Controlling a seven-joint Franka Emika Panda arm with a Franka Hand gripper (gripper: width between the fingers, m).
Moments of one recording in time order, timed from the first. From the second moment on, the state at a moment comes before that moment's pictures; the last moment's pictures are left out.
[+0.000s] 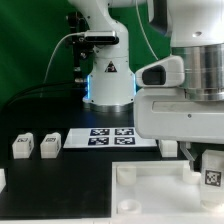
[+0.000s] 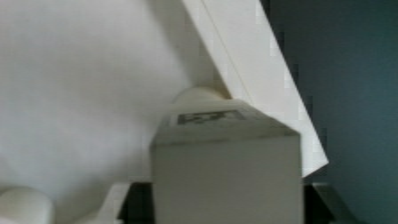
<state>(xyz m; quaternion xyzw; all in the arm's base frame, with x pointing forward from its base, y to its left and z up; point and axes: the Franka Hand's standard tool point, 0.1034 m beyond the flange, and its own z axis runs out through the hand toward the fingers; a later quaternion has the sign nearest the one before) 0.633 0.113 0.077 -0.94 0.33 0.00 0.07</state>
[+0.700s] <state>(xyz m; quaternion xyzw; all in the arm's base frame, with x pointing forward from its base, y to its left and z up) 0.632 0.106 0.073 -0.67 0.74 0.07 0.09</state>
